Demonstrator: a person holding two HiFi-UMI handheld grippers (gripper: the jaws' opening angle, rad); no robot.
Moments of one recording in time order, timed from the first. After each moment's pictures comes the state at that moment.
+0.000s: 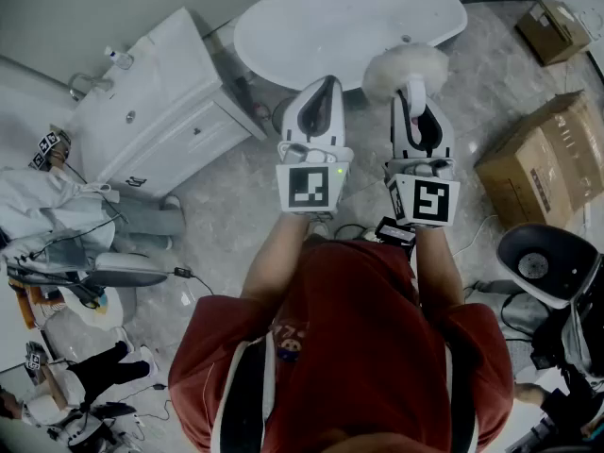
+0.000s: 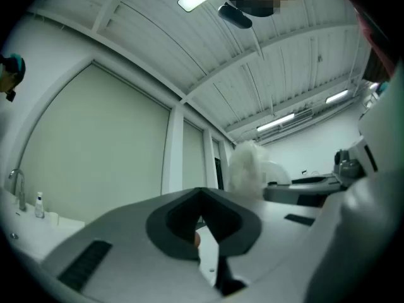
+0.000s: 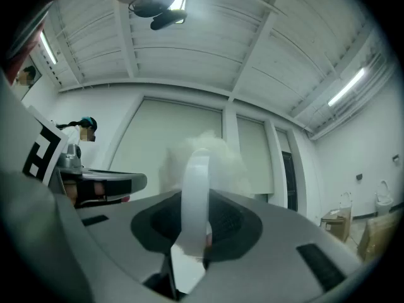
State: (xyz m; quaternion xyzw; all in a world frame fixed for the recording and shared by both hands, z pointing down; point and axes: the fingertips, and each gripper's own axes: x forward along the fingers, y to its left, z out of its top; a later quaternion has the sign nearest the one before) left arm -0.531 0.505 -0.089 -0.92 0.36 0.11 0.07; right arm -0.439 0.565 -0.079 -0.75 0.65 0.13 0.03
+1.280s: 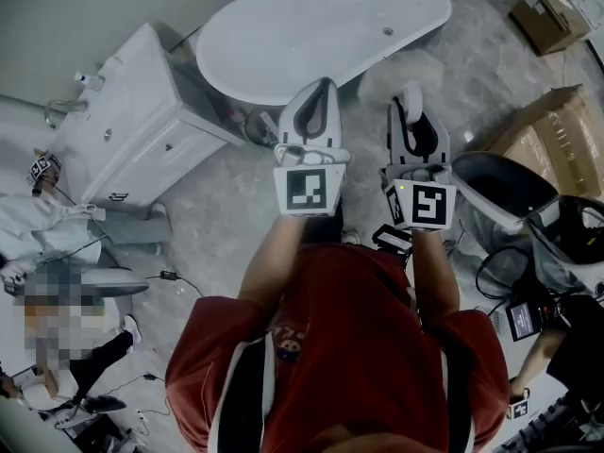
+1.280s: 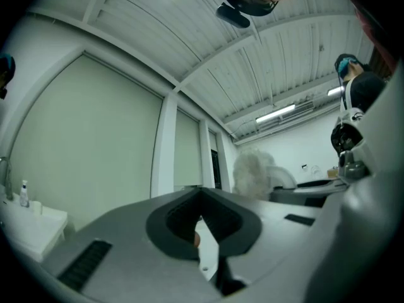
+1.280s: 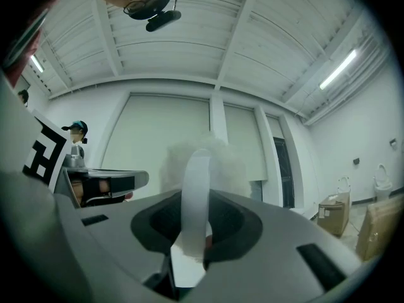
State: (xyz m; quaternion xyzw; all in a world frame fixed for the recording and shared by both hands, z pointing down) left arm -0.369 0.495 -0.057 -0.93 0.36 0.08 0.07; right arm -0.277 0.562 -0.035 -0.75 0.65 0.08 0.04
